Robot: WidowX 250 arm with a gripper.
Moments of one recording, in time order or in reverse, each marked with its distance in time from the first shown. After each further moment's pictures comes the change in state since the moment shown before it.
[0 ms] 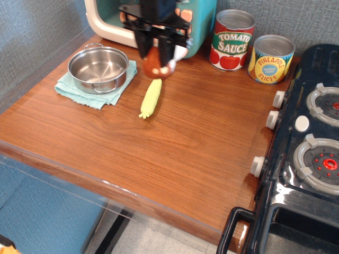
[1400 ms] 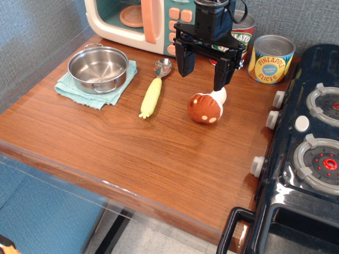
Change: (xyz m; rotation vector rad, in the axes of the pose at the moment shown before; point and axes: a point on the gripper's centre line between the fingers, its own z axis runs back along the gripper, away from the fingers) arm 0.009 -0.050 -0.011 -0.036 0.077 -0.071
